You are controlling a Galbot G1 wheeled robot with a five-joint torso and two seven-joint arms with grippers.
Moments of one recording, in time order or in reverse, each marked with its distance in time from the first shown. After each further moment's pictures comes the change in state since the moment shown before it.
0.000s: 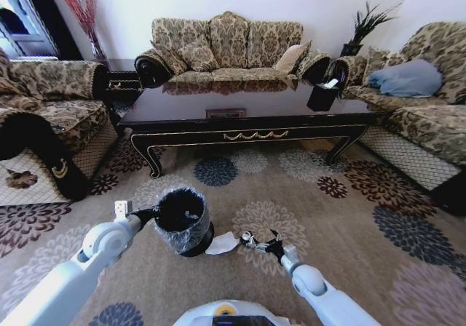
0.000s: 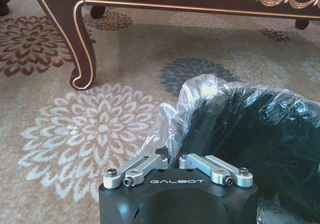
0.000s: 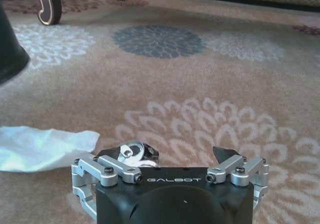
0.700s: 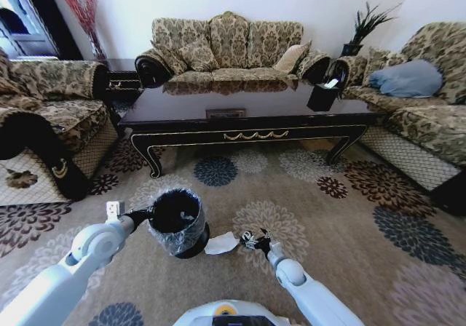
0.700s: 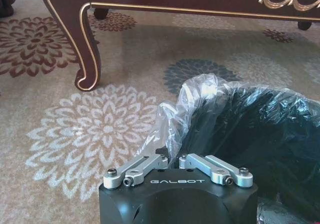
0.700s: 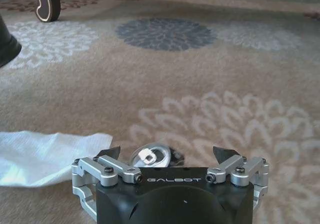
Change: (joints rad) left arm 0.012 0.020 -0.038 0.006 -0.021 0.006 0.015; right arm 0.094 0.137 -0.048 -0.145 -0.042 0.006 0.008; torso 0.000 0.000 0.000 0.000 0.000
